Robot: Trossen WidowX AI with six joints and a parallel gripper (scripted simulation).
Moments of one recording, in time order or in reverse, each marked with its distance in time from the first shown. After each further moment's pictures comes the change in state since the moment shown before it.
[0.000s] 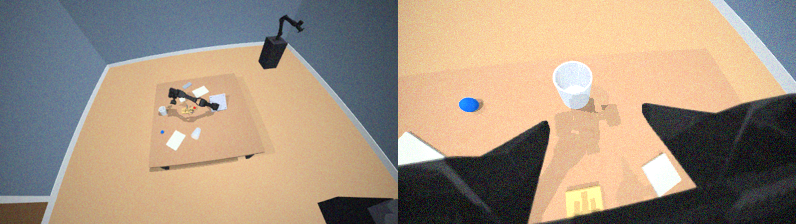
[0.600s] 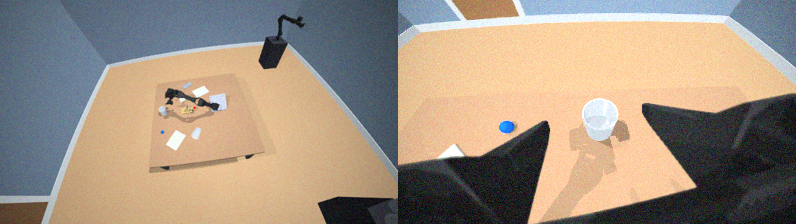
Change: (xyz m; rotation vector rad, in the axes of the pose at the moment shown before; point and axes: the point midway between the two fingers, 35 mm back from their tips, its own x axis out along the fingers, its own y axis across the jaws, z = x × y) arm 0.009 0.023 0.055 -0.049 -0.186 0.143
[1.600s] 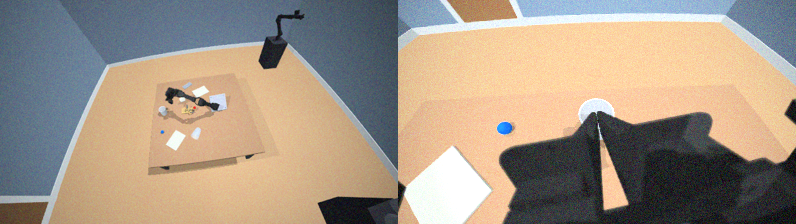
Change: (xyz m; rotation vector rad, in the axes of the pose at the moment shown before) arm -0.005 -0.008 -0.001 0.012 -0.004 -0.011
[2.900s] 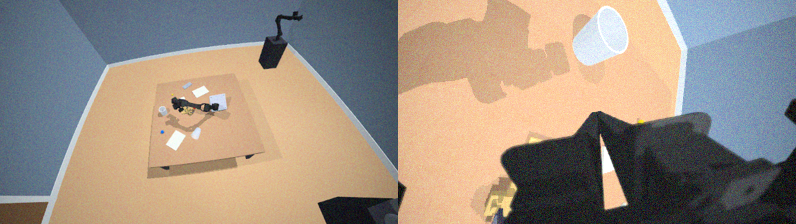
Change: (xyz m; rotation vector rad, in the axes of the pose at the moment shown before) arm -0.019 0.065 -0.113 -0.677 0.489 -0.211
